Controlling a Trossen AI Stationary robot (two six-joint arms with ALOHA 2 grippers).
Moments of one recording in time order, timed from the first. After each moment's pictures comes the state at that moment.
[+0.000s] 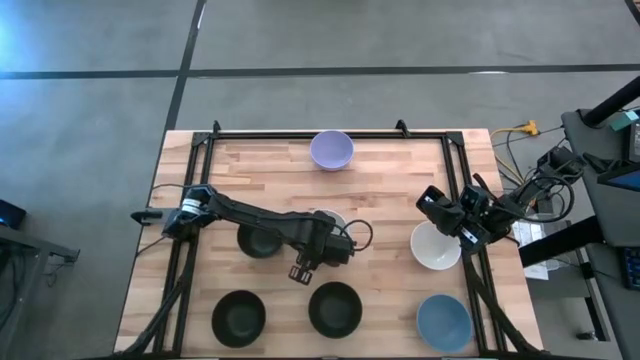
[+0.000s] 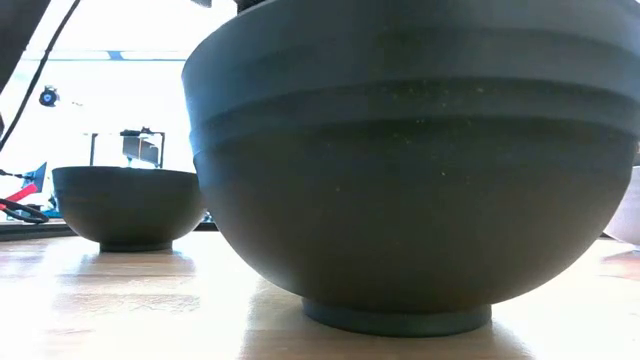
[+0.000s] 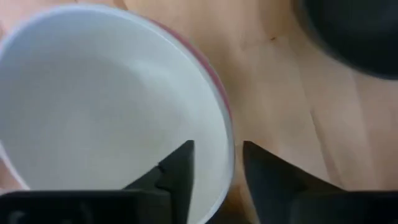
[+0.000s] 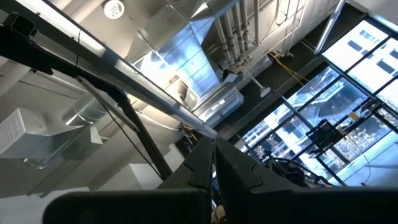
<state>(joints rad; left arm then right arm) -0.24 2.07 1.97 -1.31 -0.08 0.16 0.63 0.98 0.49 1.34 0.58 0.24</state>
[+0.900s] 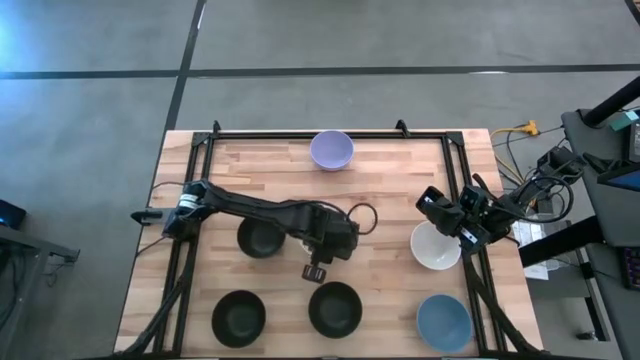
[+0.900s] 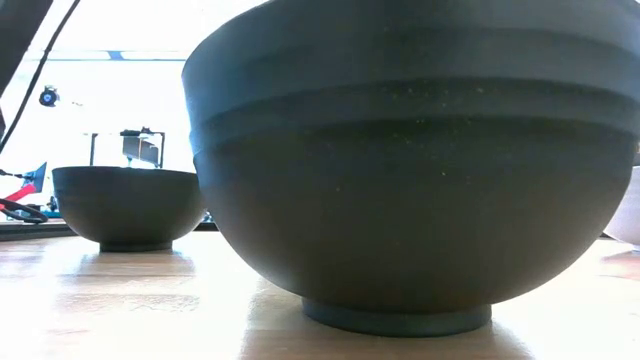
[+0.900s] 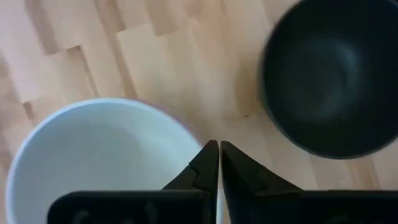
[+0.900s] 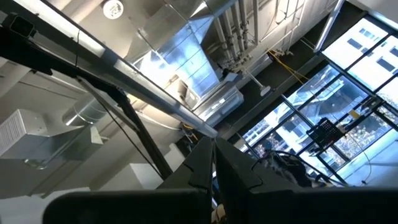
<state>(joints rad) -0.19 2.04 1.99 -1.13 0.07 0.10 0.63 0.98 0.49 1.33 0.58 0.25</state>
